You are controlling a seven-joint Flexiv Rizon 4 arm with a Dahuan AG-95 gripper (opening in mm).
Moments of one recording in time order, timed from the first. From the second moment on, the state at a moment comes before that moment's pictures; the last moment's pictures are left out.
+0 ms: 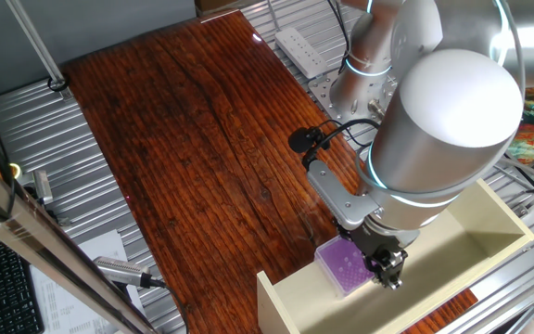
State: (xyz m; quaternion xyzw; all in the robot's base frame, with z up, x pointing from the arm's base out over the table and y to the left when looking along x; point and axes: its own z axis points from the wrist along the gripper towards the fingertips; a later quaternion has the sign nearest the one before) arm 0.387 0.466 0.304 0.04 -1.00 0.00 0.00
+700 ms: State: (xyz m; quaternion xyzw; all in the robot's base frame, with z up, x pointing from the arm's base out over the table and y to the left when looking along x) arm 0.387 0.467 0.303 0.04 -1.00 0.00 0.00
